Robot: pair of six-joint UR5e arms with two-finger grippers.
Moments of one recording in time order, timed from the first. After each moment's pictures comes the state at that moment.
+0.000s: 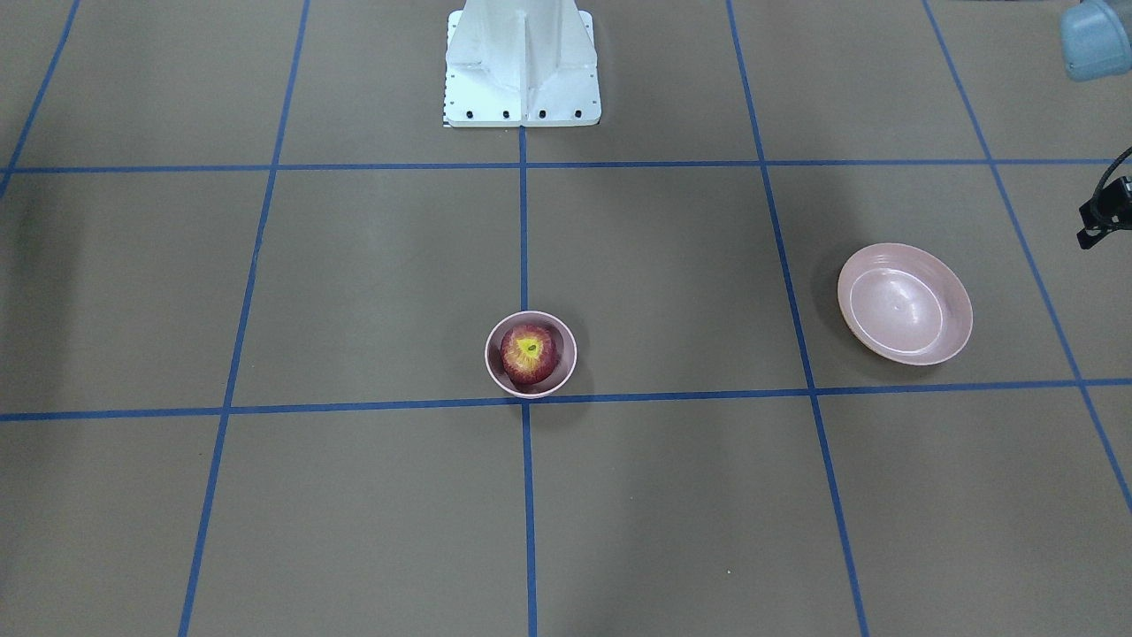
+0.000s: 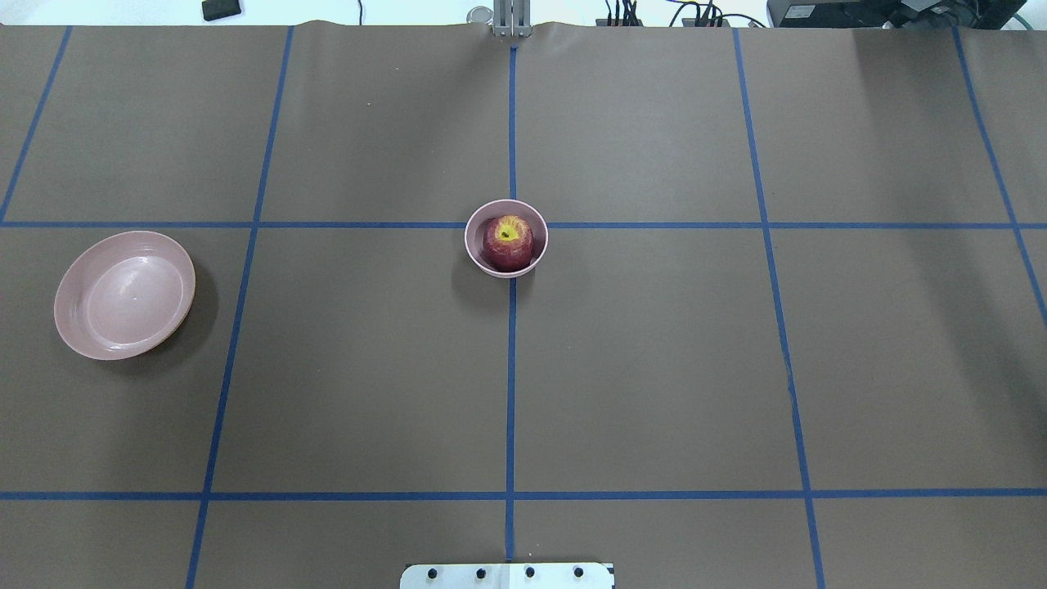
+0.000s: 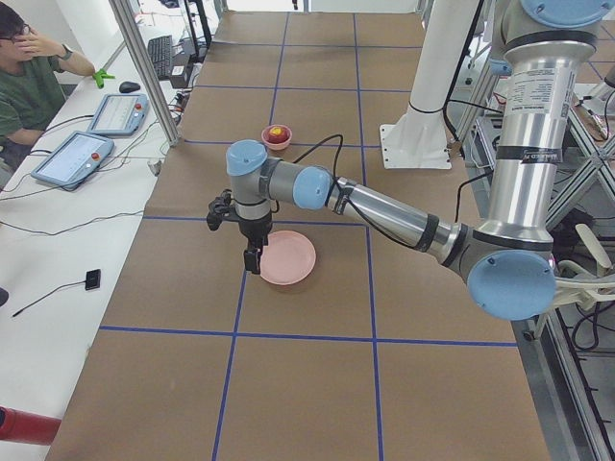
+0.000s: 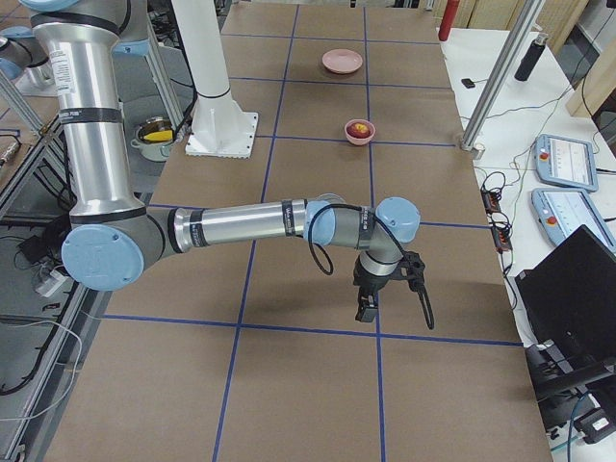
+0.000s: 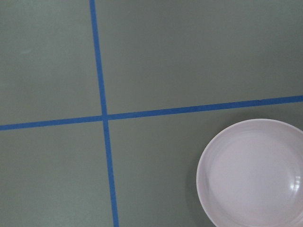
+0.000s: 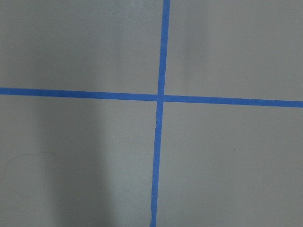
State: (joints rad) left arm -1.37 -1.63 -1.84 -1.40 -2.21 -0.19; right arm 1.52 -1.46 1.61 -1.81 2.25 -0.05
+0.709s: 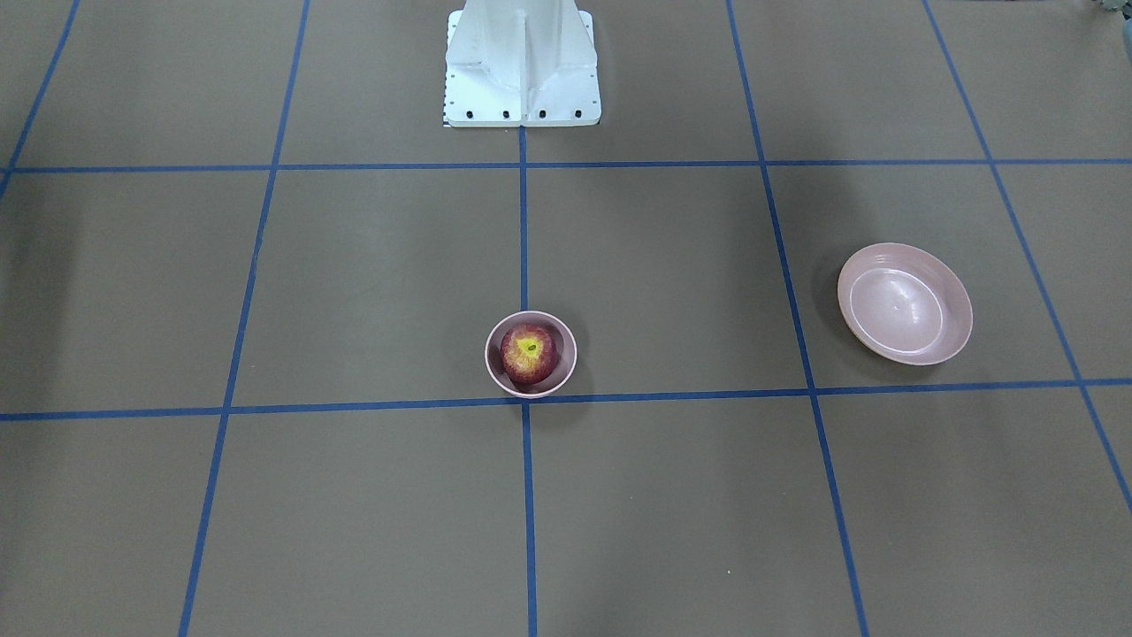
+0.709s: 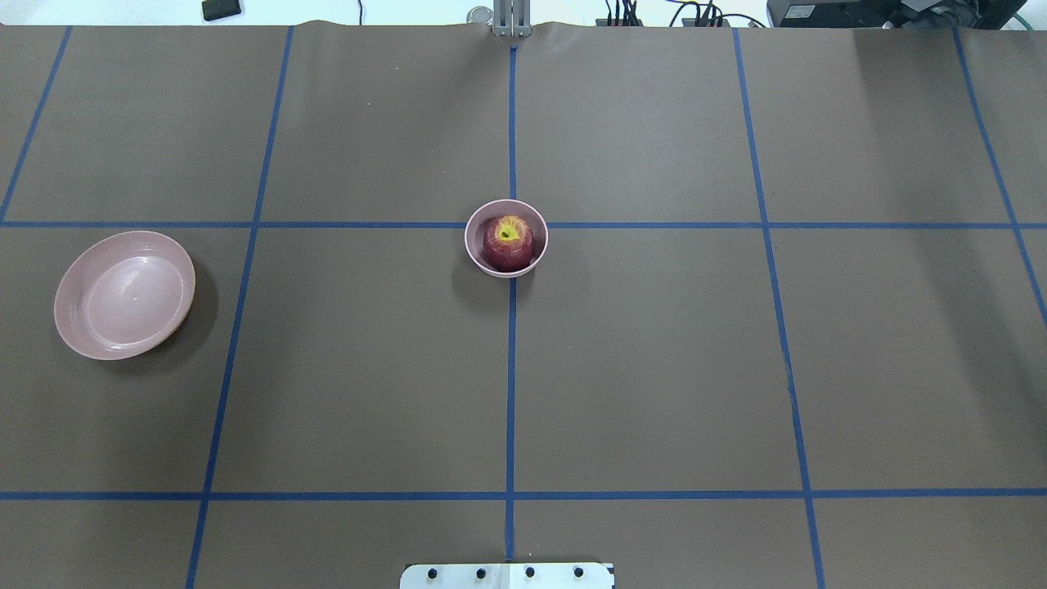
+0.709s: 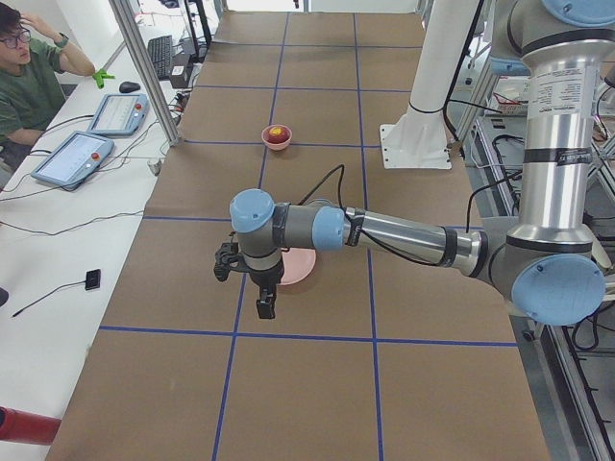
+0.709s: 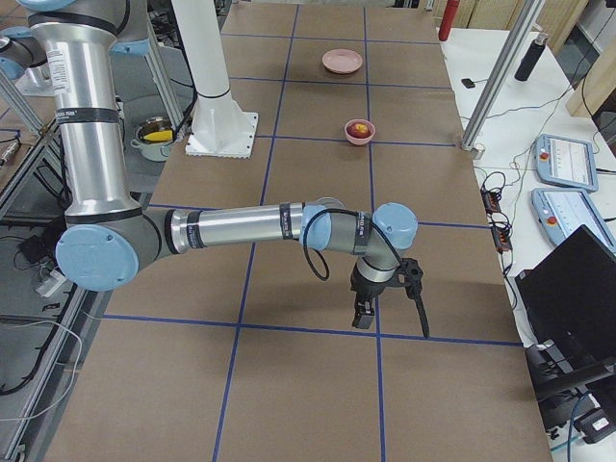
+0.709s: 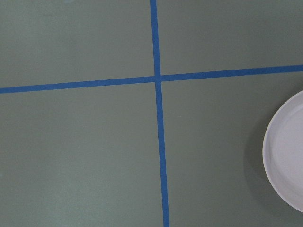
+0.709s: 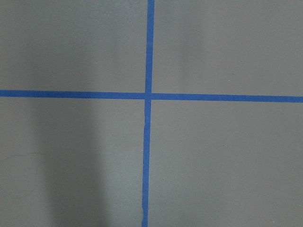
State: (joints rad) left arm -1.50 -1.55 -1.75 -1.42 -2.28 0.00; right arm 1.53 -1.47 1.61 -1.81 2.25 -0.05
